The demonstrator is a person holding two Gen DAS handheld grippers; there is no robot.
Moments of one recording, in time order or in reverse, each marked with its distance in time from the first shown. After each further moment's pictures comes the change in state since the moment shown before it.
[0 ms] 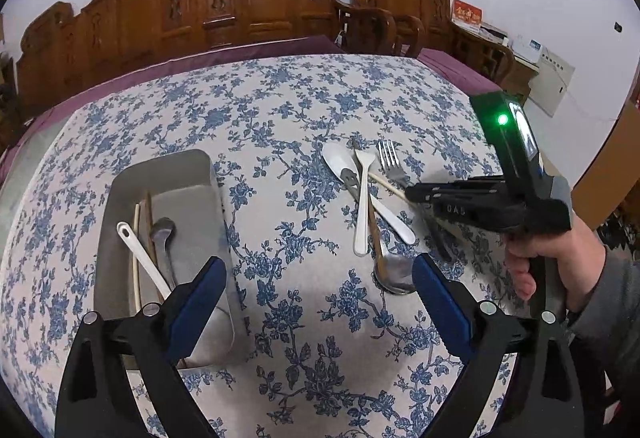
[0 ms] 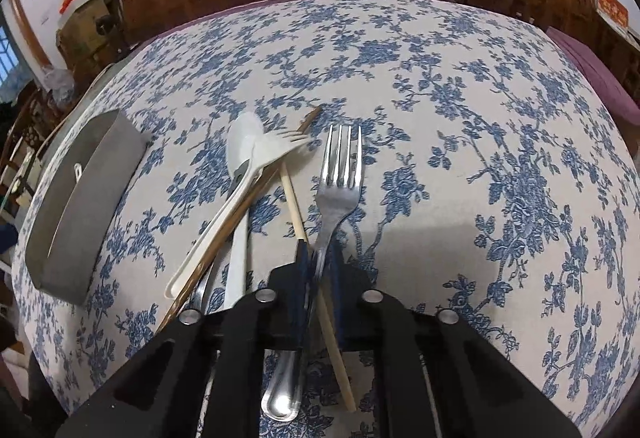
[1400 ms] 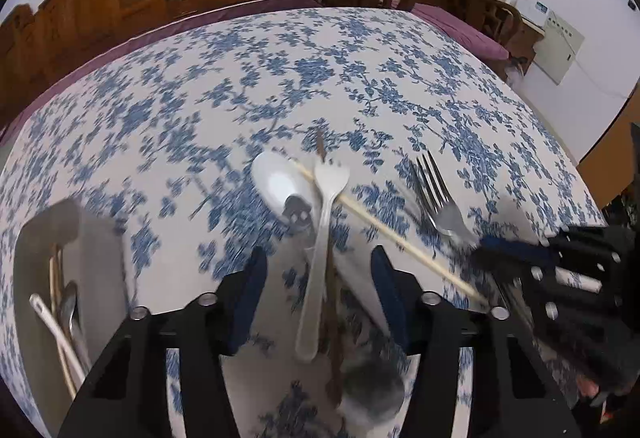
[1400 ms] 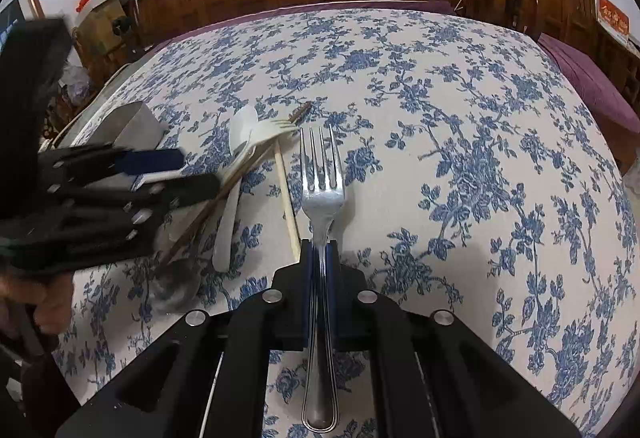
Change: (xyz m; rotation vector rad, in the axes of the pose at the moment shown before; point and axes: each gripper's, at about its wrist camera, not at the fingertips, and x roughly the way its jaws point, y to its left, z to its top) left arm 0.125 -0.051 0.062 0.057 0.164 -0.016; right arm -0.044 -0.025 -0.032 -0.054 -0.037 0.032
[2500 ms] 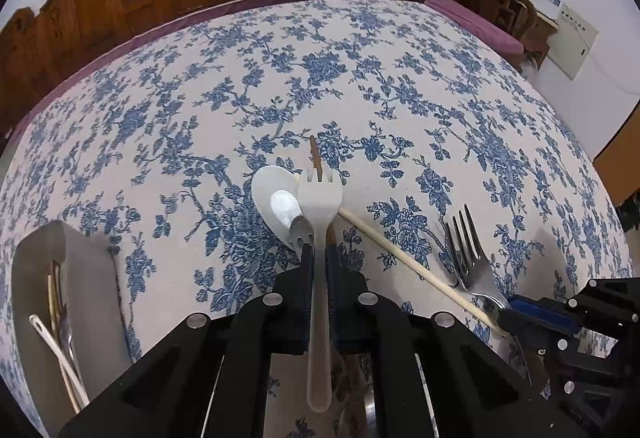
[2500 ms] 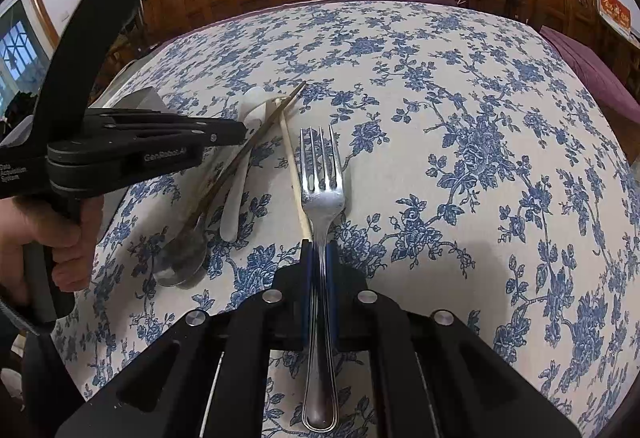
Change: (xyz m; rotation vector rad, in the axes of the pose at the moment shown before) left arm 0.020 0.002 0.012 -0.002 0.021 0.045; right arm -0.001 0.003 -0.019 0.007 0.006 0.025
